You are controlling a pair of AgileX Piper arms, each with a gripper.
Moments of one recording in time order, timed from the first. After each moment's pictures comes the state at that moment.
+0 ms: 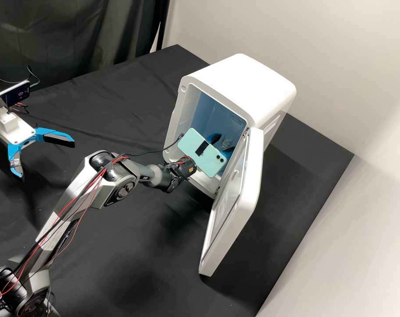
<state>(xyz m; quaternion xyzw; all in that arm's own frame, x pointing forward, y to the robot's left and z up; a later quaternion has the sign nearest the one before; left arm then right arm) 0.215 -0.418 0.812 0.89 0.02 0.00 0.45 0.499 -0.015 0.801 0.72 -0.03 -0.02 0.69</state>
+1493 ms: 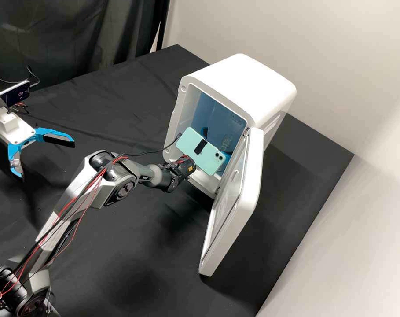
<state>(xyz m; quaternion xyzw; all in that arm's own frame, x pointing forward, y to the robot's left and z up) 0.215 -0.418 0.812 0.89 0.02 0.00 0.45 0.500 -0.013 0.799 0.71 -0.01 -0.02 0.70</state>
